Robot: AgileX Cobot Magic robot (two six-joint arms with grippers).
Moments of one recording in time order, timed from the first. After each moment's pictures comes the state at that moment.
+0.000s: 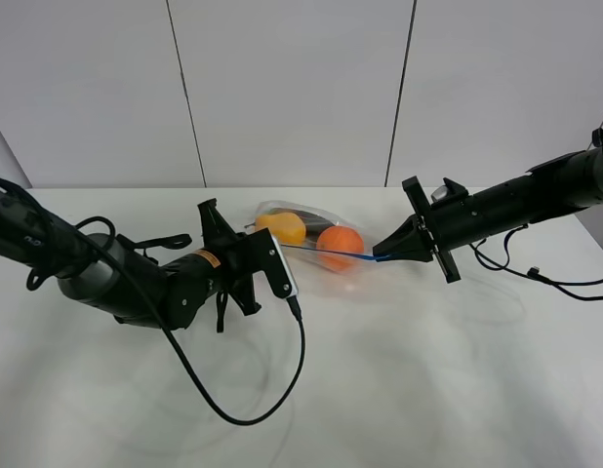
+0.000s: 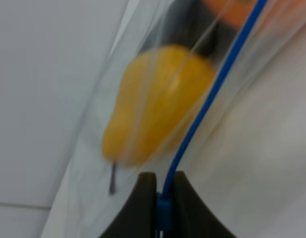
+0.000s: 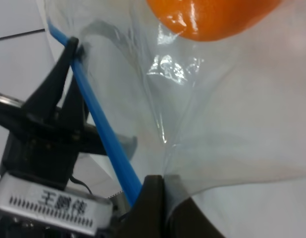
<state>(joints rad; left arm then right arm) -0.55 2.04 -0.84 -0.40 -0.76 1.26 -0.05 2.08 -1.23 1.17 1.15 -0.52</state>
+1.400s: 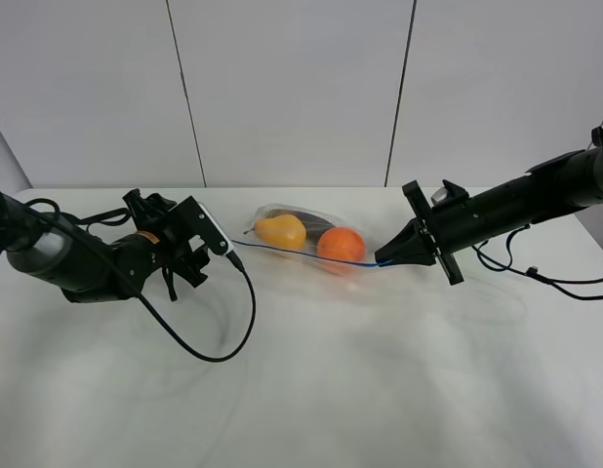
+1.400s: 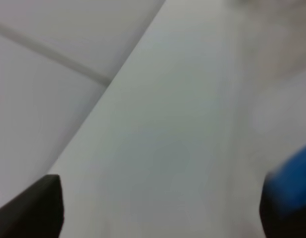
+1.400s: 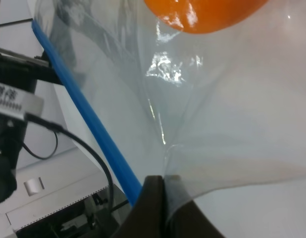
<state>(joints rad) -0.29 2.04 -0.84 -0.37 -0.77 1.11 -0.05 2.08 -1.23 1.14 1.16 -0.52</state>
